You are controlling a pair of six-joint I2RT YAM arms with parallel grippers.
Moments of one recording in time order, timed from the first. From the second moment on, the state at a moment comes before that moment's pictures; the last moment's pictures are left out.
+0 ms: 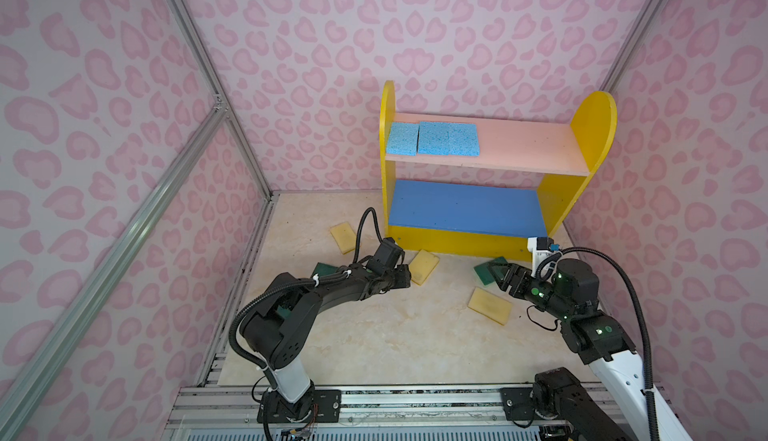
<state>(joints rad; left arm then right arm) -0.66 1.76 0.97 -0.11 0.04 -0.64 0.21 0.65 0.67 -0.44 -0.36 0.64</state>
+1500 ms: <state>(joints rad) -0.77 1.58 0.88 -0.10 -0.10 -0.99 0.67 0.78 0.33 -0.01 -0.19 0.98</state>
